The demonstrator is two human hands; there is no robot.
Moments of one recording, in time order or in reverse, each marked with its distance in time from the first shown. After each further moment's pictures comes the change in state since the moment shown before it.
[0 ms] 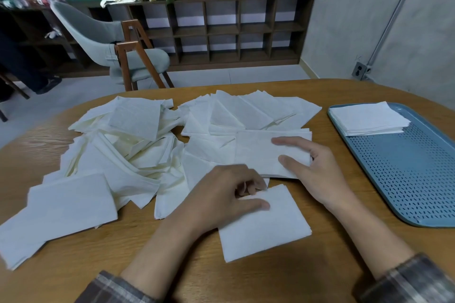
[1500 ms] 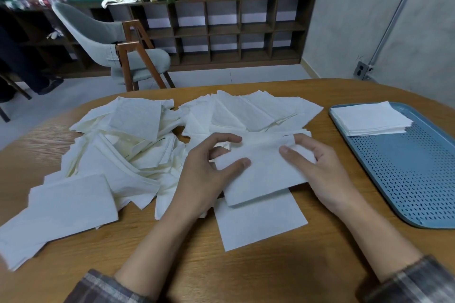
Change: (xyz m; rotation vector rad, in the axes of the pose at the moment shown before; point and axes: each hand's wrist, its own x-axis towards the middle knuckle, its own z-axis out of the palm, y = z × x) left_hand 0.001 0.011 -0.018 -0.612 0.420 -0.277; right_hand -0.005 -0.019 0.000 0.234 -0.055 0.136
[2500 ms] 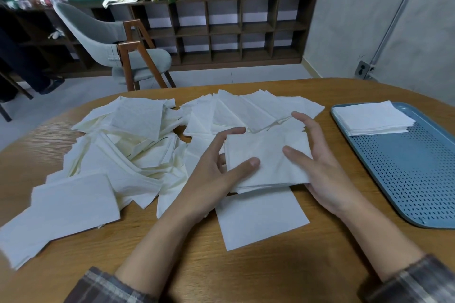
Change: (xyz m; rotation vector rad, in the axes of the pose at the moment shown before) left_hand -0.005 0.008 0.003 -0.114 -0.178 -0.139; right_hand 0.003 0.000 0.007 0.242 -0.019 0.005
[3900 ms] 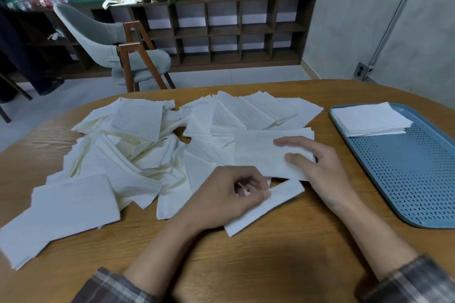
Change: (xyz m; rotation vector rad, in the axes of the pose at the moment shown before) left_hand 0.000 -0.018 0.003 0.420 -0.252 0.144; right_hand 0.003 0.009 -0.014 -0.403 0.040 -0.138
